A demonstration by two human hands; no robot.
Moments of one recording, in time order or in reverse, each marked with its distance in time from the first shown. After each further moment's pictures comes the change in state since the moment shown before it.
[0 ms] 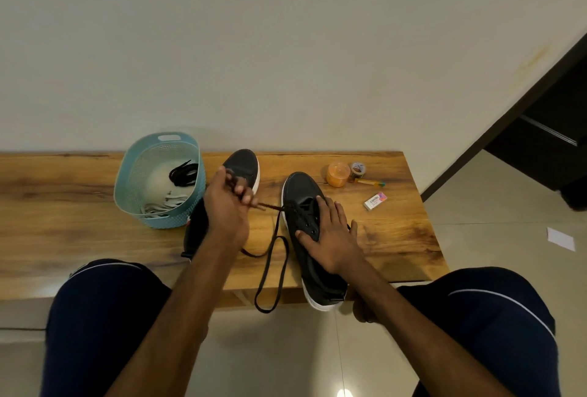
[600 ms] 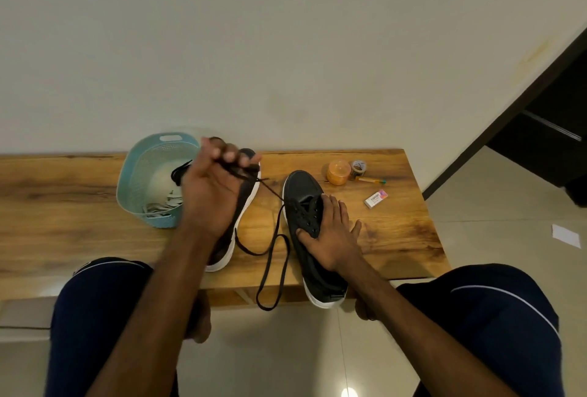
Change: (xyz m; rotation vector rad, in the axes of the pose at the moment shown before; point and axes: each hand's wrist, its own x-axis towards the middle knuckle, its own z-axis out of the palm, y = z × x) left_hand -0.013 0.049 0.010 -0.091 -0.486 0.063; right_hand 0.002 0.001 0.008 0.024 0.049 0.055
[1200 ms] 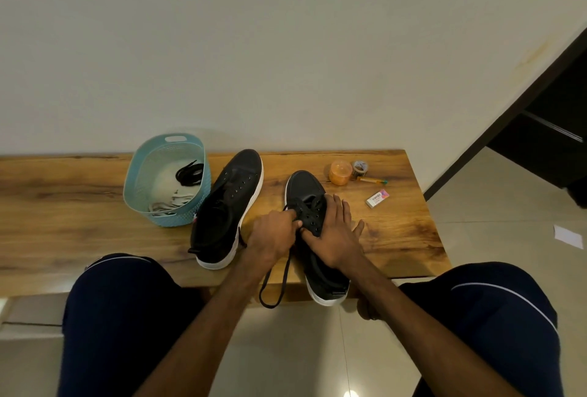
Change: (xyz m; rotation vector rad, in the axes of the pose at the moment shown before) left_hand -0.012 -0.105 -0.010 2.033 -0.232 -0.354; right_hand -0.005 -0.005 -0.004 0.020 0.028 0.013
